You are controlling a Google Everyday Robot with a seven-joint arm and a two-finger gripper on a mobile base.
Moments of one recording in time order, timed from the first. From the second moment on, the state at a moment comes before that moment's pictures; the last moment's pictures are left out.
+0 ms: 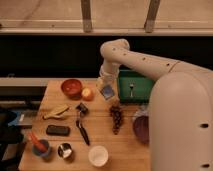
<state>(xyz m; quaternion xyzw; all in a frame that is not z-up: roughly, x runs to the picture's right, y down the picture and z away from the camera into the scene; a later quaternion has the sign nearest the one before) 0.006 -0.033 0.809 -0.30 0.09 0.53 0.79</state>
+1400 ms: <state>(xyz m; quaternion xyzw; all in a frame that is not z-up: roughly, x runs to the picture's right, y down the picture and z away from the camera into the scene) -0.095 -0.099 0.816 -0.30 -0.01 0.48 0.82</state>
